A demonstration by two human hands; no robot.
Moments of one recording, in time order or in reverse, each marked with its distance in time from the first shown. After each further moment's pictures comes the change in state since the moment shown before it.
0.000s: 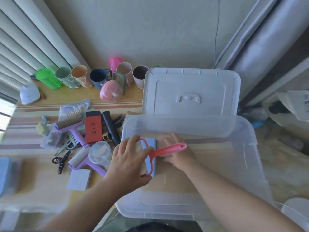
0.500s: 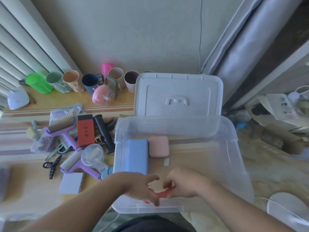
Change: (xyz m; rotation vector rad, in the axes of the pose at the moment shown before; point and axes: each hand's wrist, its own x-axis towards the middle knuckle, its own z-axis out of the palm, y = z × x) left_hand 0.012 0.036 0.001 -0.290 -1.075 -0.014; right_hand -0.112 -0.035 -0.064 -0.283 -0.567 -0.177
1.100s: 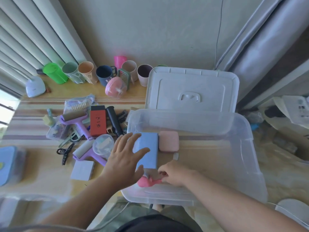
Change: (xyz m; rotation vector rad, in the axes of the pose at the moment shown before) left_hand -0.012 -0.072 0.031 0.337 1.143 0.128; right_hand 0.074 -0.014 0.032 -0.073 -0.002 0.035
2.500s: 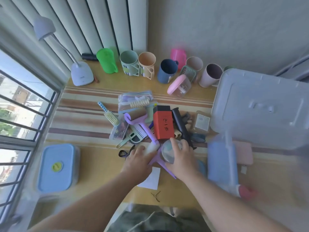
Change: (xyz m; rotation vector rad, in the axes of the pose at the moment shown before) left_hand -0.075 -0.288 0.088 -0.247 -0.318 -0.295; right_hand 0.192 -0.245 0.003 0.011 0.525 0.322
